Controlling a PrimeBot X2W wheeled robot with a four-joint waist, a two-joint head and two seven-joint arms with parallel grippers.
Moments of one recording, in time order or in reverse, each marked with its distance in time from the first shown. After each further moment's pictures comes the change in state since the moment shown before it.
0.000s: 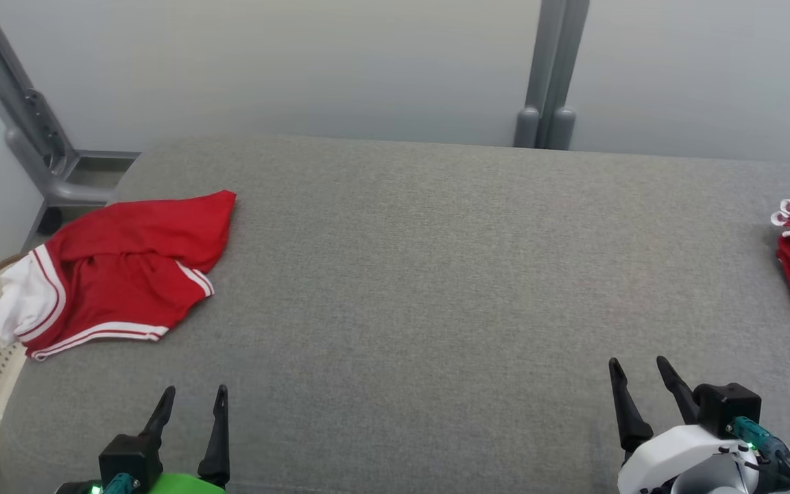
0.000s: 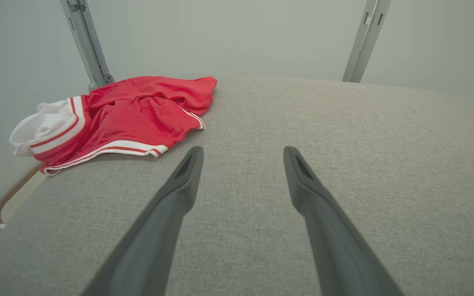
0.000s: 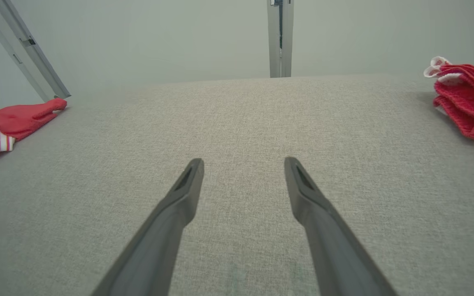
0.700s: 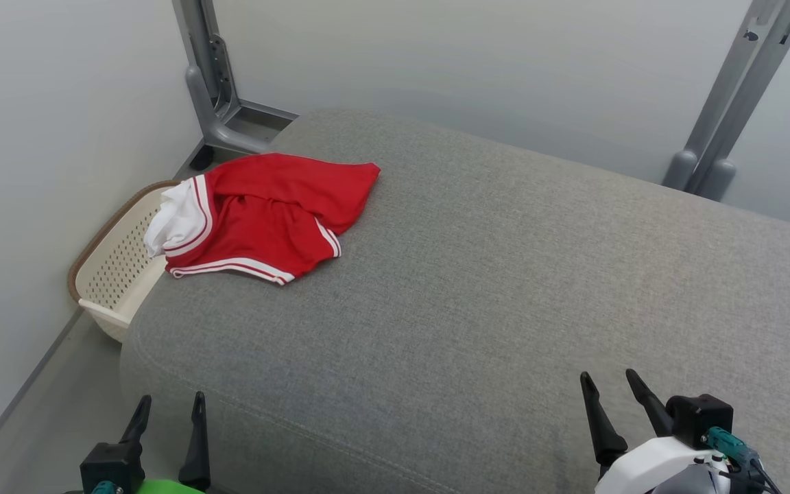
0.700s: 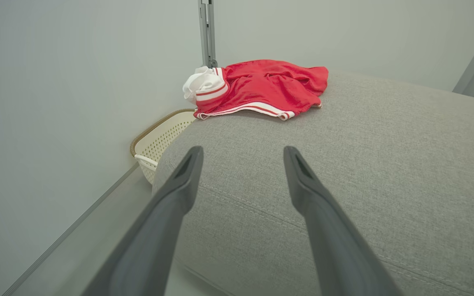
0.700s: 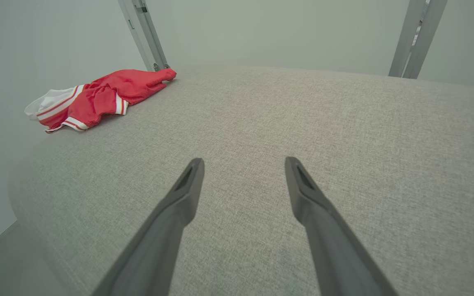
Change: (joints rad) left arm 0.020 0.026 0.026 -0.008 0.003 0.033 0.002; right arm -0.005 0.001 0.089 0.051 0.055 0.000 -0.035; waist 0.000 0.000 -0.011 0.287
